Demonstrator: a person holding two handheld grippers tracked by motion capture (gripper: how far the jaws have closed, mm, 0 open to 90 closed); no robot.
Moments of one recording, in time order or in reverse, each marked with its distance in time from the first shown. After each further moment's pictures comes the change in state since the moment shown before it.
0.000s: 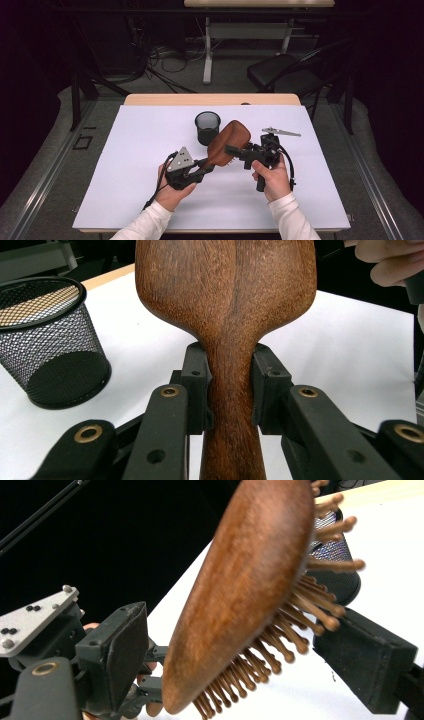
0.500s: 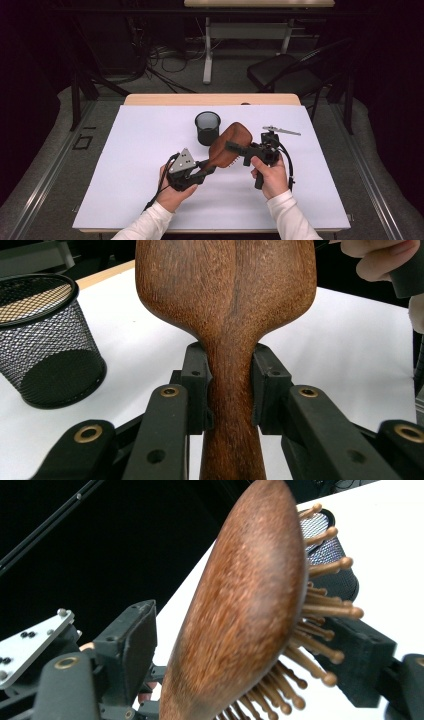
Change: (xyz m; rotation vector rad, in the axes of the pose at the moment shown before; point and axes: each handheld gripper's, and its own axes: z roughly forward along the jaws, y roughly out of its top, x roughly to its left) left arm -0.002 -0.001 0.002 0.006 -0.003 0.006; right arm -0.007 0.003 0.005 -0.025 -0.002 0.051
